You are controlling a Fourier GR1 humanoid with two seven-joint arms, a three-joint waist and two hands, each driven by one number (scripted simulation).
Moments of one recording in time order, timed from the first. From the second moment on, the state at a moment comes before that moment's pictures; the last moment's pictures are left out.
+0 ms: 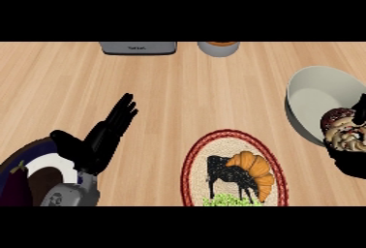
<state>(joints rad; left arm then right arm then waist) -0.12 0.15 -0.20 -1.56 0.26 0.00 0.13 -0.26 -0.50 0.00 -2.20 0.79 0.36 0.72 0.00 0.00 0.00</state>
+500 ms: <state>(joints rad) -0.13 0.13 -0.19 -1.57 0.26 -0.02 0.15 -0.38 -0.54 -0.11 -1.68 0.83 0.16 0.36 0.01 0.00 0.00</state>
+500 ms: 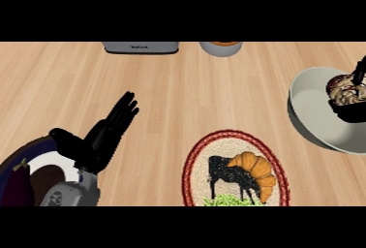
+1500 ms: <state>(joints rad) -0.13 0.11 -0.18 -1.55 0.24 -0.04 0.14 -0.71 -0.49 -0.33 -0.79 0.73 -0.08 -0.01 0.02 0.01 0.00</state>
